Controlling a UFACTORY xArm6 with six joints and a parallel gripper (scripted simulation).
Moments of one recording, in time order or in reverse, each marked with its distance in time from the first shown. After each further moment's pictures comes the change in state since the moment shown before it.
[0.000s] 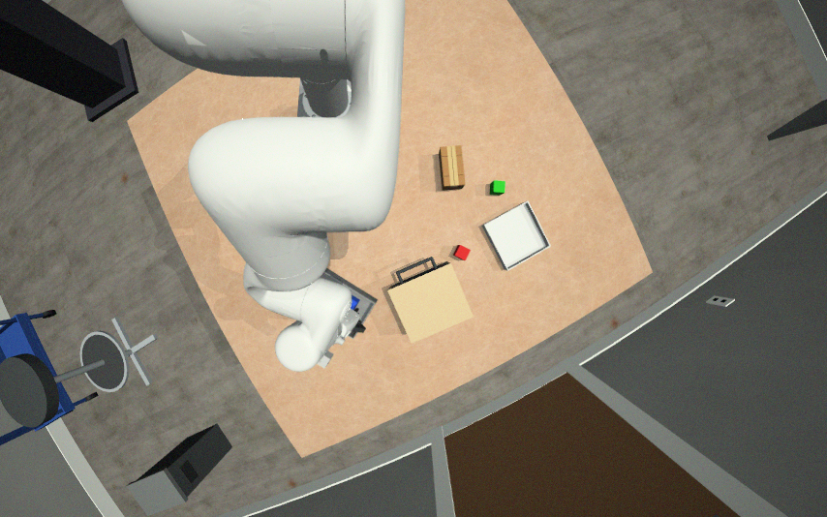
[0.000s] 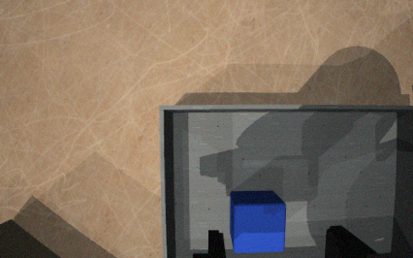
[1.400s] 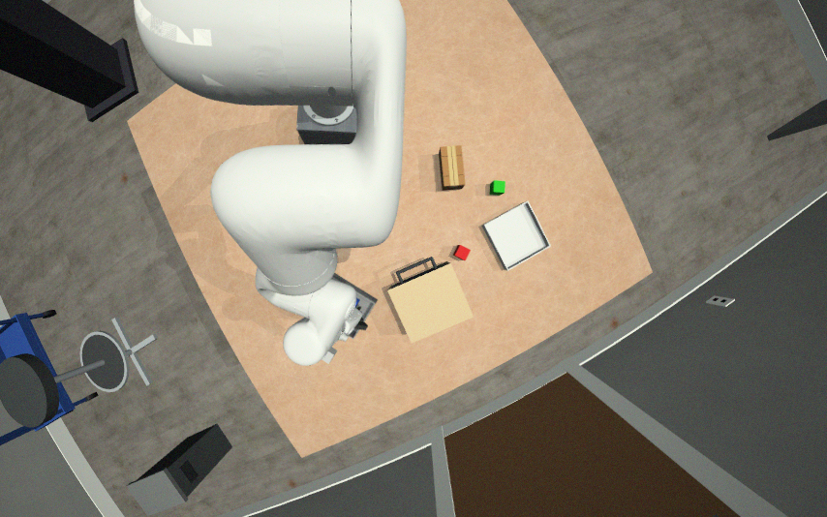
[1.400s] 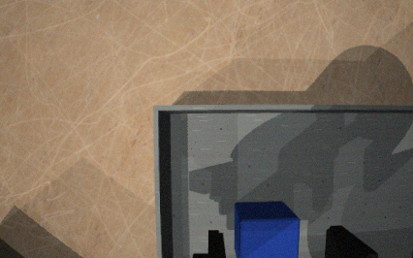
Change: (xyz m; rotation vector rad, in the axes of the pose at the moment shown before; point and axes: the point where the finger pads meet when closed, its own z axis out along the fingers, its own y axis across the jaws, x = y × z) arm 0.002 -0.001 0.026 0.000 -0.001 0.000
